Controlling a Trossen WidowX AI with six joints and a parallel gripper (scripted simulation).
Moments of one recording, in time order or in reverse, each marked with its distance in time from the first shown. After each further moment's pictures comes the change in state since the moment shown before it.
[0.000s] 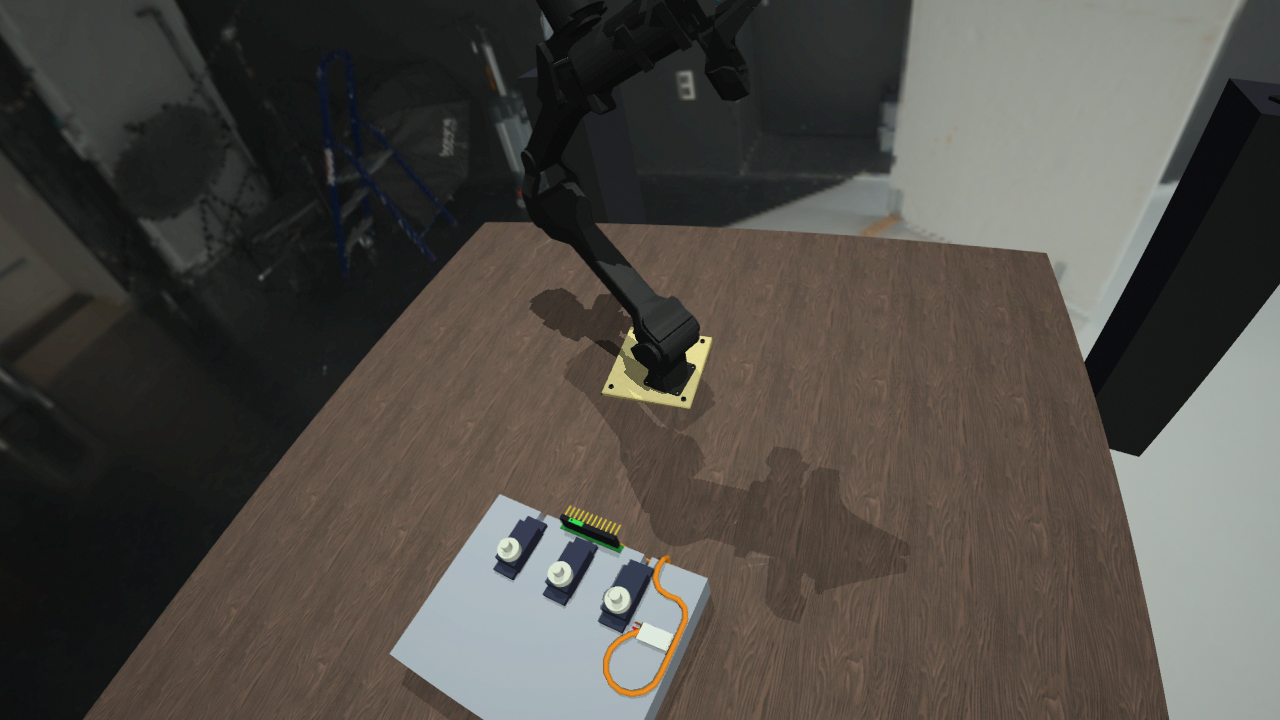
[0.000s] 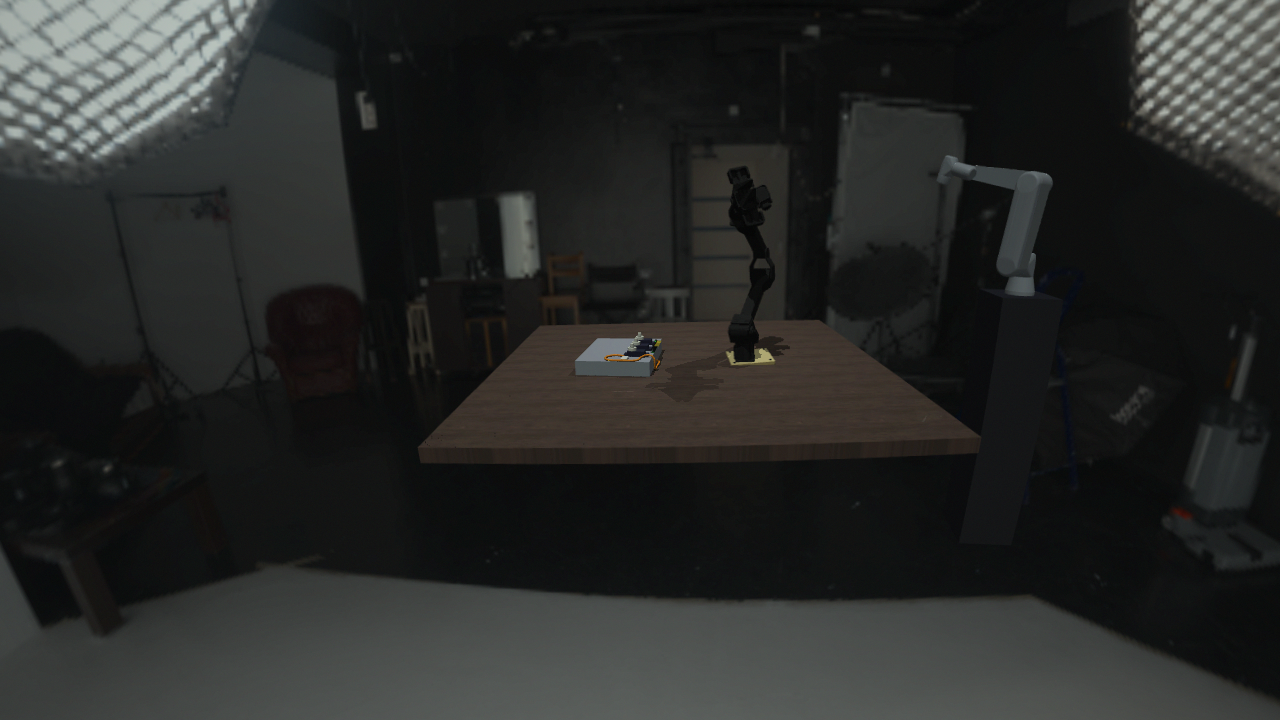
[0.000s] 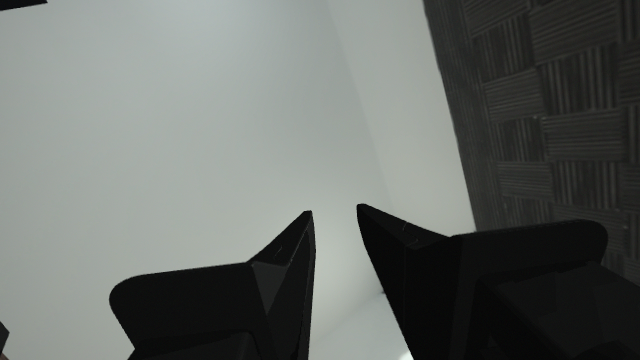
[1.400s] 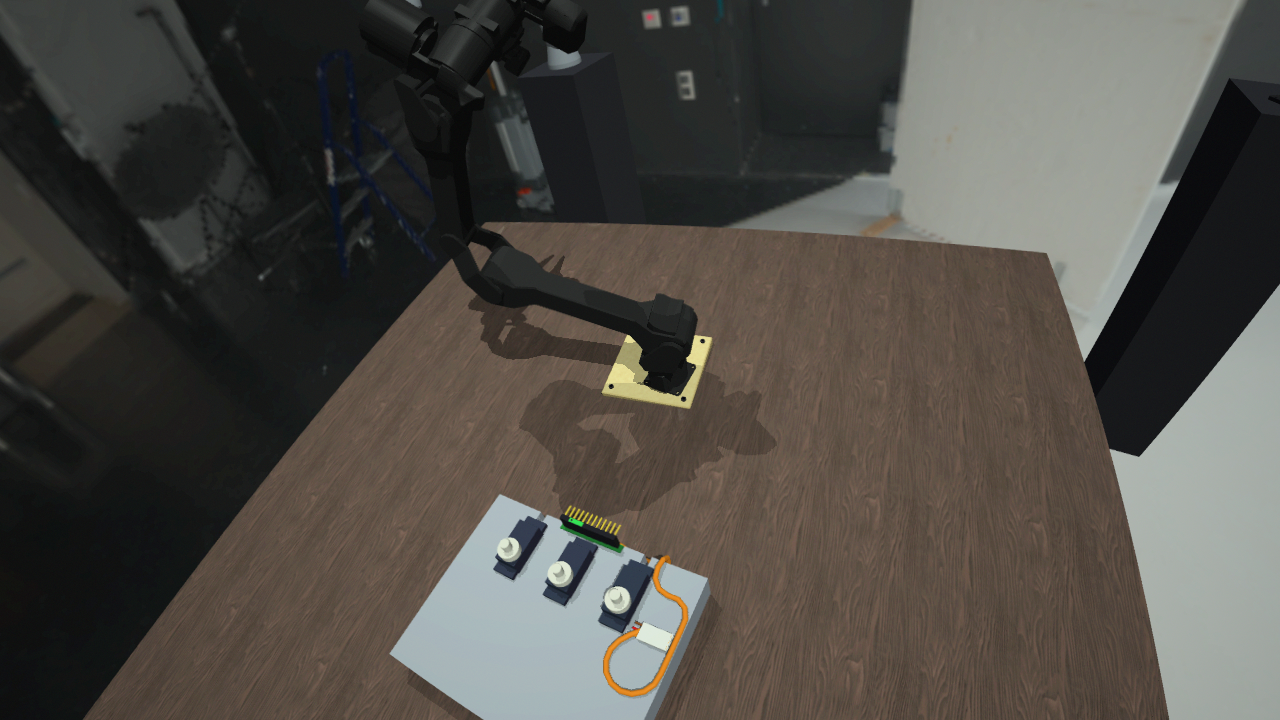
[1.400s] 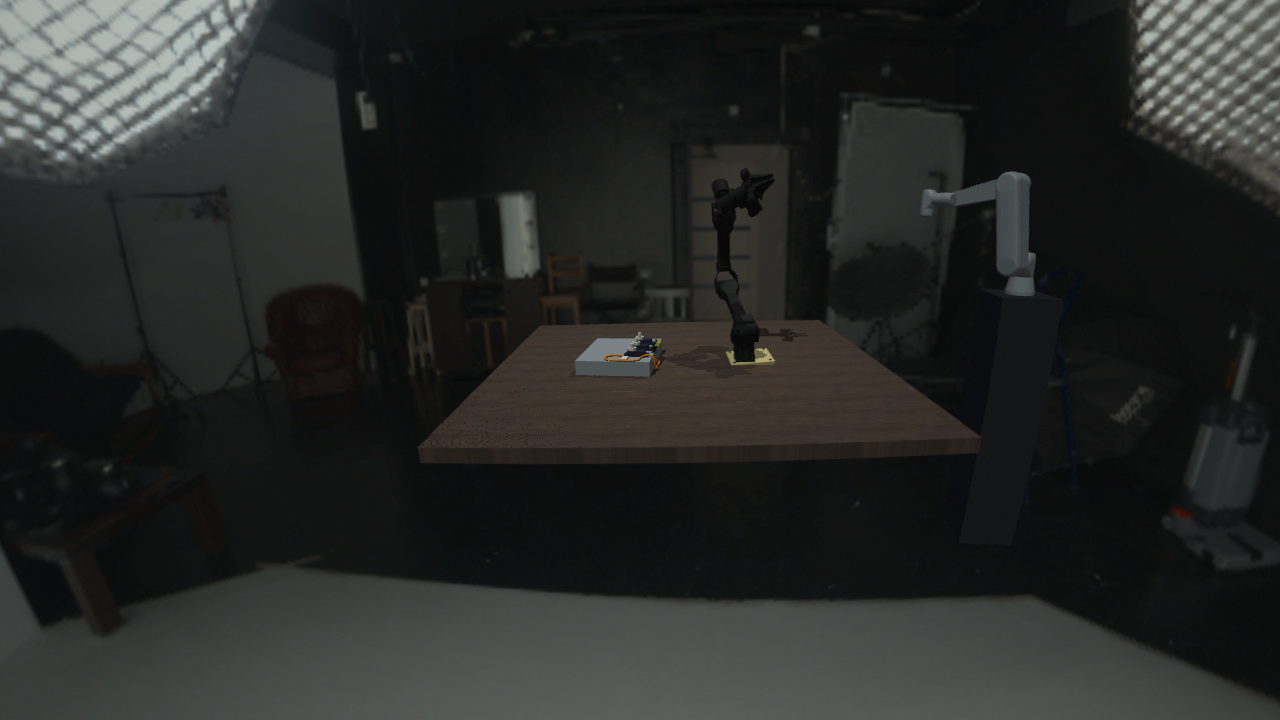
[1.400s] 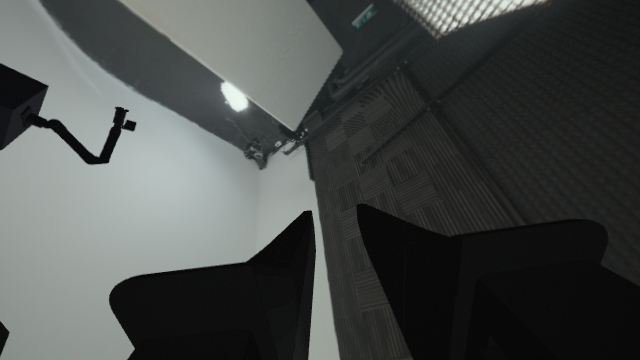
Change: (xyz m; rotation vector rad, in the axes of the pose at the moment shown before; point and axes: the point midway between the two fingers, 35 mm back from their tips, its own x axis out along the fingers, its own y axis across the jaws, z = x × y) arm -0.198 -0.095 0.135 -0.471 -0.936 -0.364
